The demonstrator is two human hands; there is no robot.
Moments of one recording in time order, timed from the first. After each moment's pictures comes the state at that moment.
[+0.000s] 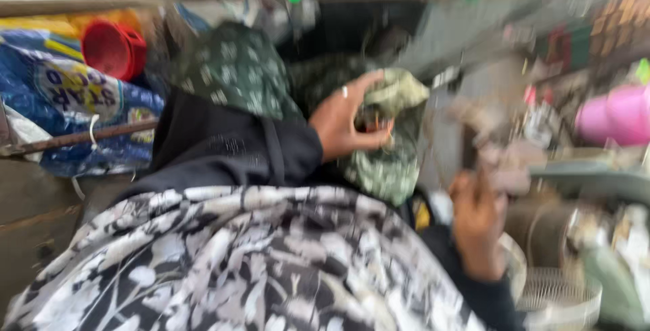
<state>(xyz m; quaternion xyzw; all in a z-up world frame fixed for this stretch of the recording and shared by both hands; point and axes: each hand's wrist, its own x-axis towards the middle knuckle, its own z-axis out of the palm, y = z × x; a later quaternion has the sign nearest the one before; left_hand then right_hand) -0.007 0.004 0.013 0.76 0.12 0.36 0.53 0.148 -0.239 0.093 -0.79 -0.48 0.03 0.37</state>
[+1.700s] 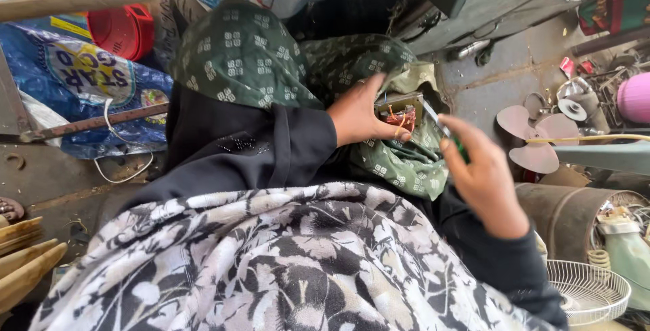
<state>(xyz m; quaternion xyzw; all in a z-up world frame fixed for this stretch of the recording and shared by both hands) 0.032 0.022 -0.049 0.76 0.16 0.26 0.58 0.151 -0.161 0.103 -0.76 -0.60 0.10 0.23</state>
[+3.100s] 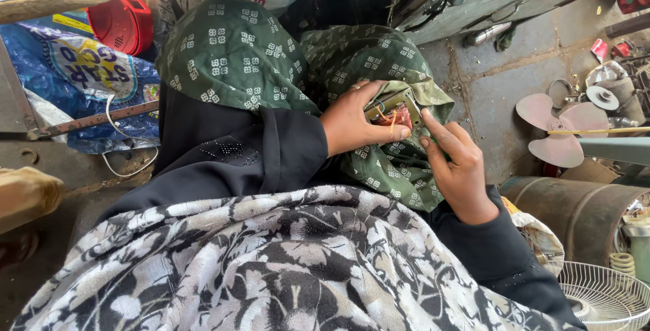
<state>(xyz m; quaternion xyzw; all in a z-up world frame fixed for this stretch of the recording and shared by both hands) 0.024 0.009 -0.036 0.70 0.17 0.25 0.65 0.170 -0.160 0.044 -0.74 -0.60 0.09 0.29</state>
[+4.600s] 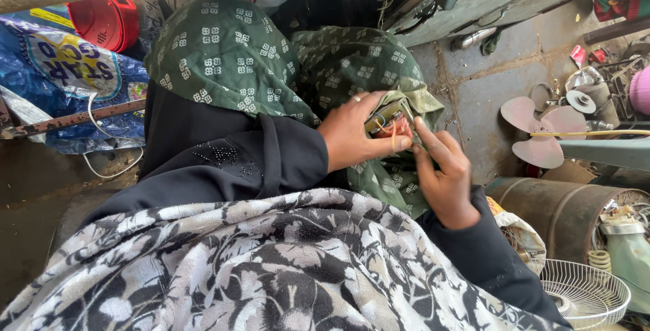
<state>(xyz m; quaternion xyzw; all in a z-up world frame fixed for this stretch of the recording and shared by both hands) 0.016 -0.009 -0.018 0.75 0.20 0.24 0.58 0.158 -0.164 0.038 -0.73 -0.60 0.06 0.32</state>
